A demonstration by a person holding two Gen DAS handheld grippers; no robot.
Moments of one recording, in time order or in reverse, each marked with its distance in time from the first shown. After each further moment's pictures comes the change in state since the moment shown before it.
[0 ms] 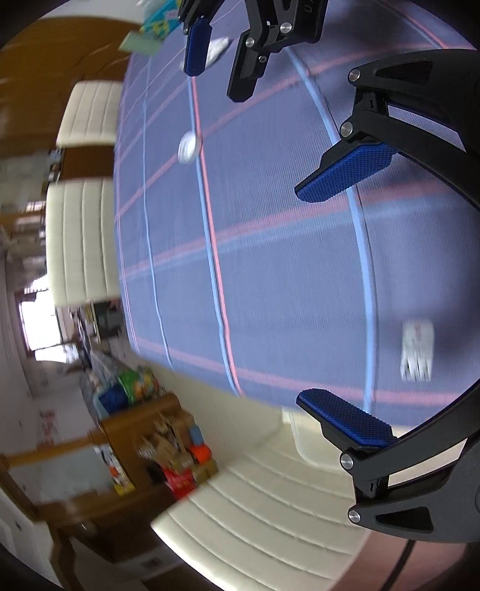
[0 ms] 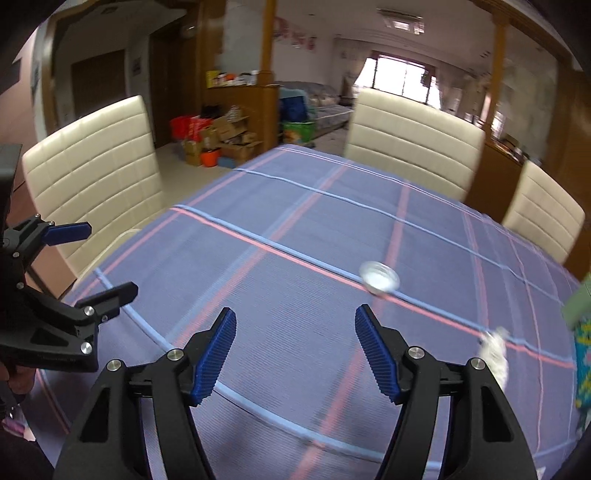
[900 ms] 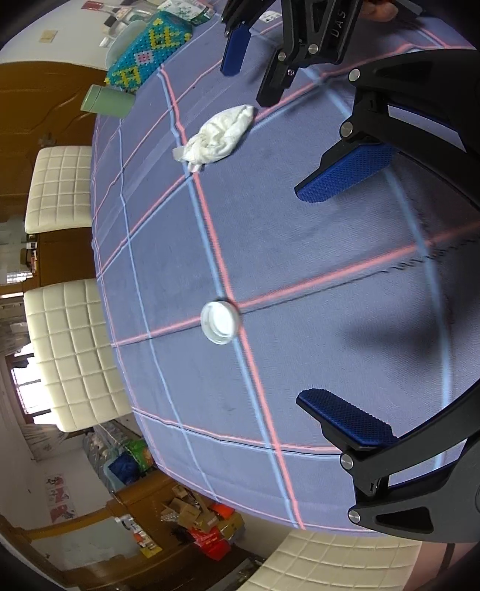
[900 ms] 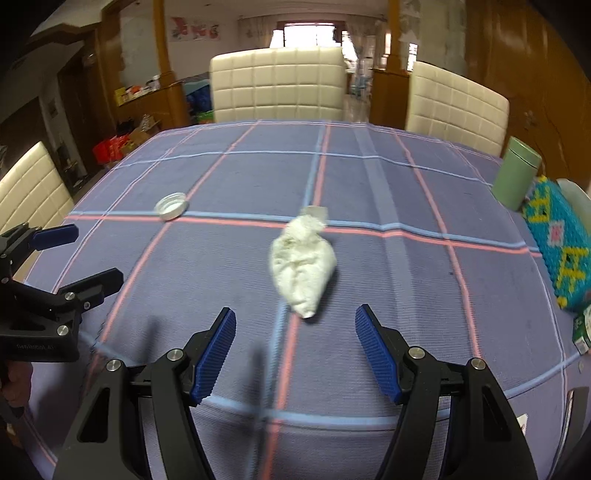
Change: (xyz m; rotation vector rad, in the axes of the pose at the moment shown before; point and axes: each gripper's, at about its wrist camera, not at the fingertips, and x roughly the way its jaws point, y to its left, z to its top) left arm 0.049 -0.176 0.066 0.127 0.048 -0.160; right arm -0.011 -0.174 -0.082 0.288 0.085 -0.161
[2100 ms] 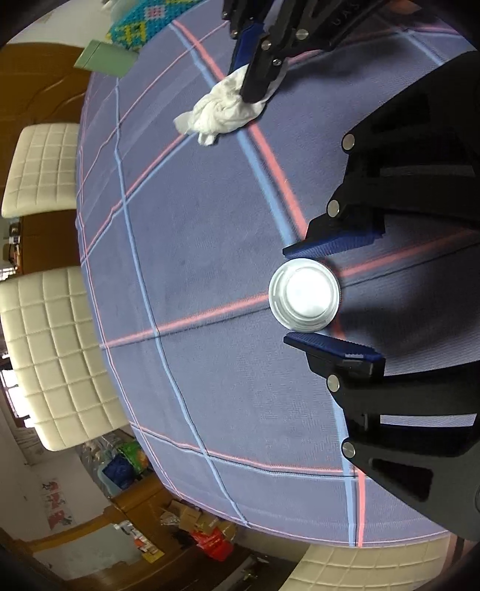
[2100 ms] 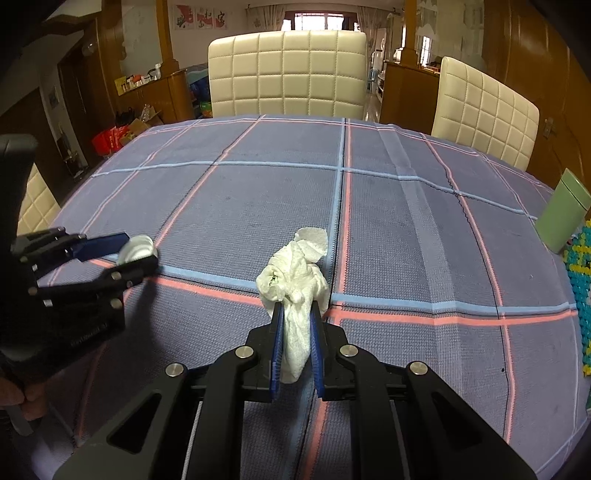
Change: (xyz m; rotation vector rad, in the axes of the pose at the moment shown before) left arm 0.082 0.015 0.049 0.028 0.061 0.020; right arm 0.068 0.019 0.062 -0.053 0.048 0.050
